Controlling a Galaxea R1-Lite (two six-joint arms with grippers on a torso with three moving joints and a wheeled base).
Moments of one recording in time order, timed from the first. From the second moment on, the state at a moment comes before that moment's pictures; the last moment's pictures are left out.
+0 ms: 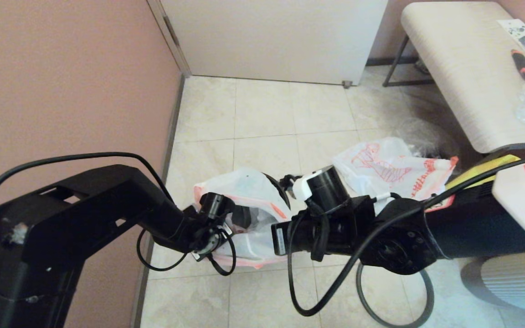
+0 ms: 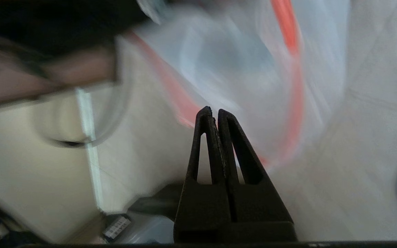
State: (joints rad) left arm -0.38 2.32 -1.16 -0.25 0.38 -0.92; right arm 0.79 2.07 -1.33 -0.11 -0.04 0.38
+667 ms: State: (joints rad) left arm -0.38 2.32 -1.16 -0.25 0.38 -0.92; right arm 0.75 2.26 -1.35 -0.08 -0.11 0.38
